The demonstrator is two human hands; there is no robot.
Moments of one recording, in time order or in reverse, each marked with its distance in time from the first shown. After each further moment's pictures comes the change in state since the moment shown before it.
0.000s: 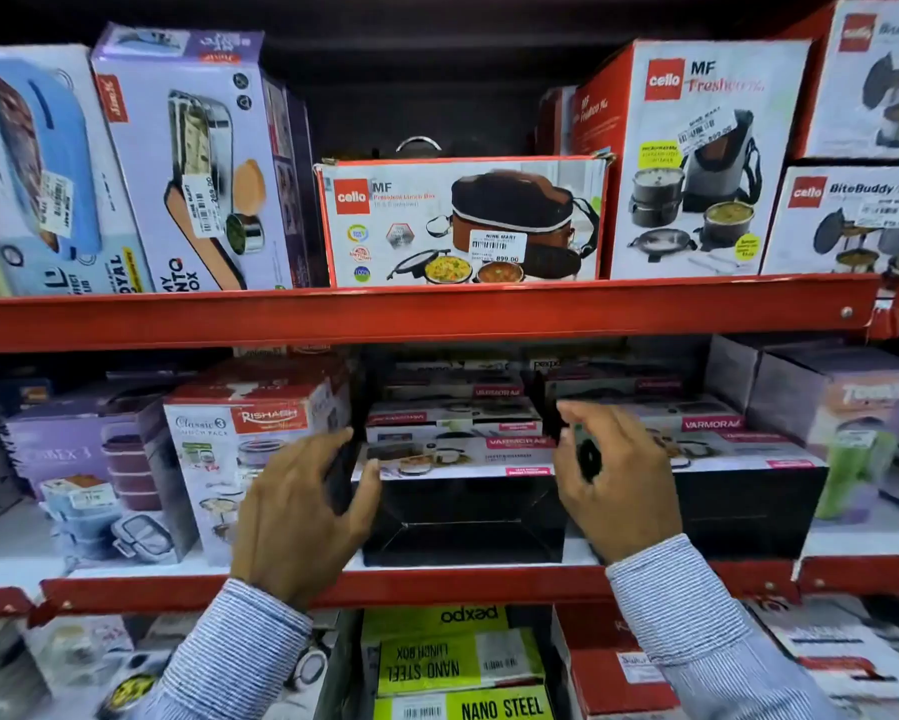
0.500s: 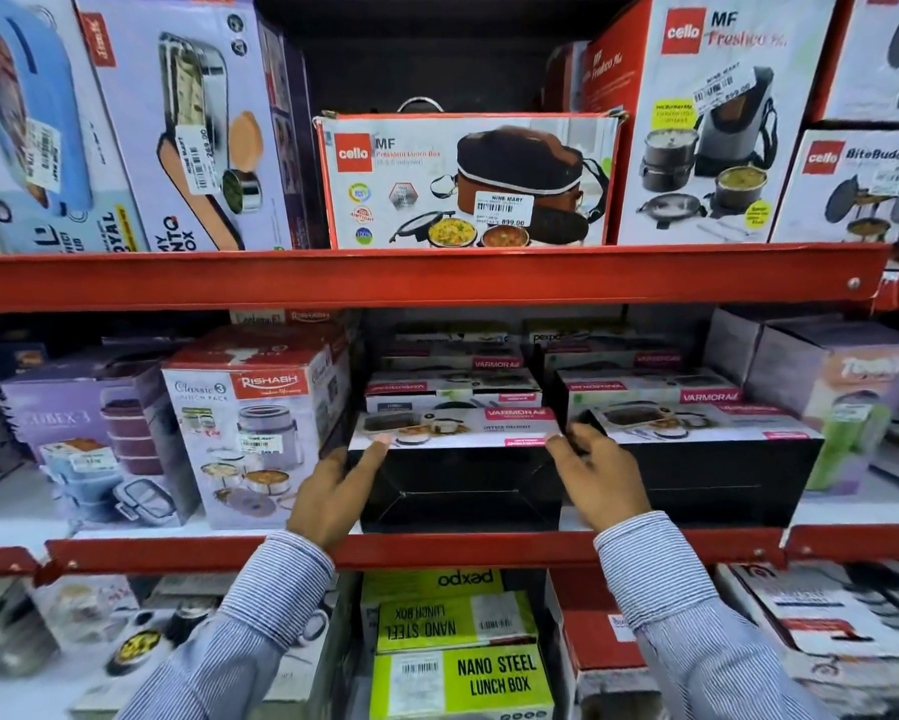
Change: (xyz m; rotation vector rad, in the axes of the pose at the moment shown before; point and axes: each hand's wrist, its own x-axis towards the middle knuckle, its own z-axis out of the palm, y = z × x) left_hand -0.005 -0.035 0.062 -0.577 -0.498 -0.753; right_hand -0.014 0.021 0.030 0.254 -0.338 0.608
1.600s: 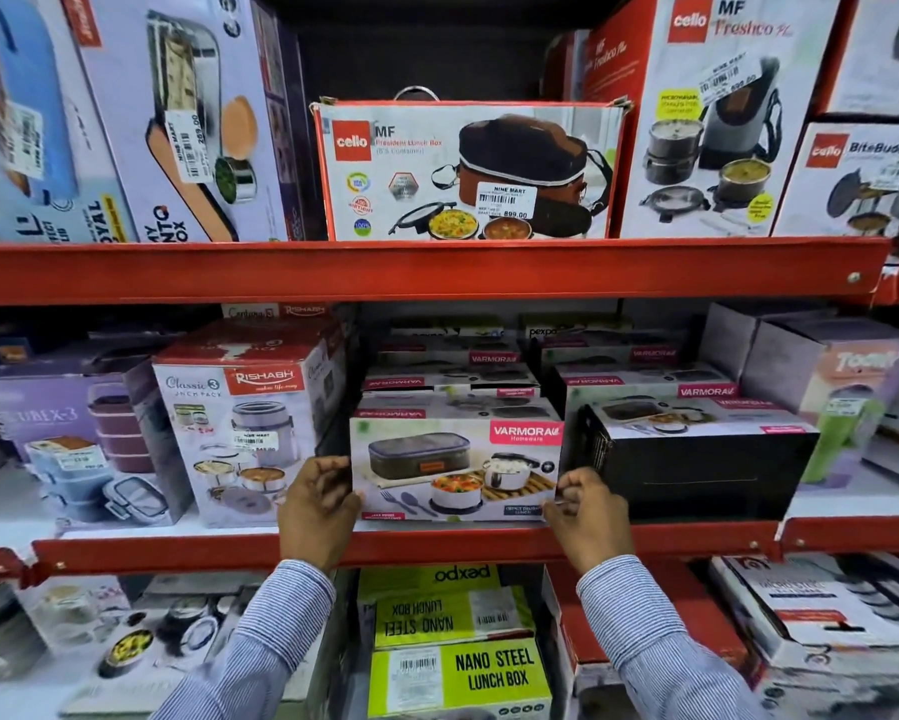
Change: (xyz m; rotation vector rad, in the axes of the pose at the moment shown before) left_hand 0.010 -0.045 0.016 -0.291 0.185 0.117; right_hand -0.009 0.062 0.037 -0.092 0.037 0.041
